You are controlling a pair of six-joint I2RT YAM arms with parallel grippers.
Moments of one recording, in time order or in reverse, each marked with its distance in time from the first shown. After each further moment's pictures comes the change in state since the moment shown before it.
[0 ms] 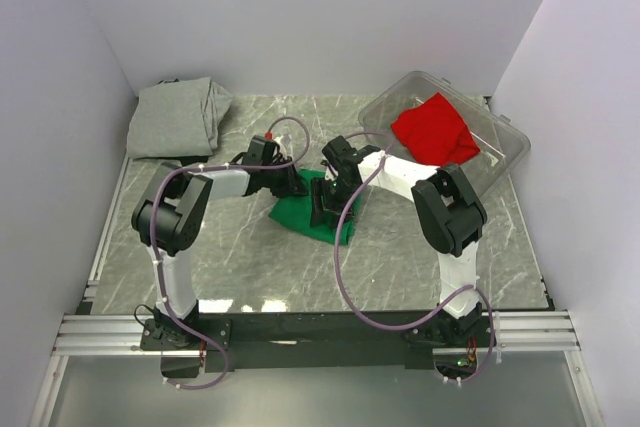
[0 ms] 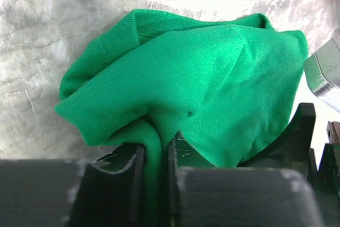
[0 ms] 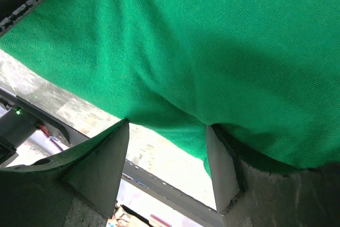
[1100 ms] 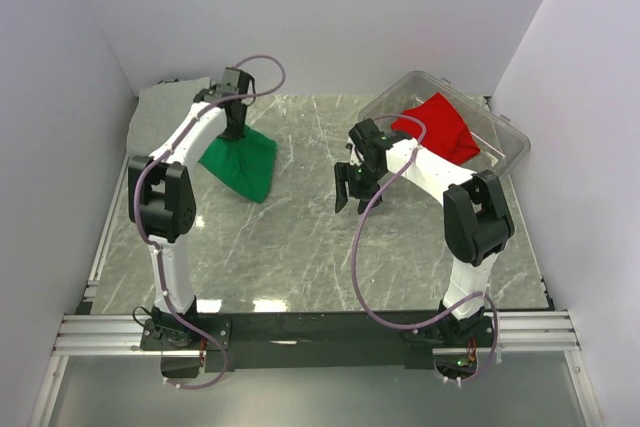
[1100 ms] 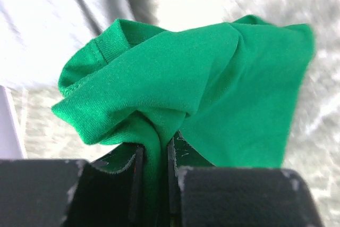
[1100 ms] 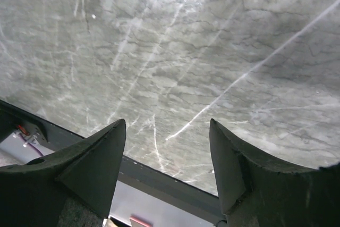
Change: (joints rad) left arm 0.164 0.069 0.726 -0.841 -0.757 0.537; right arm -0.126 -0.154 0.010 -0.173 0.103 -0.133
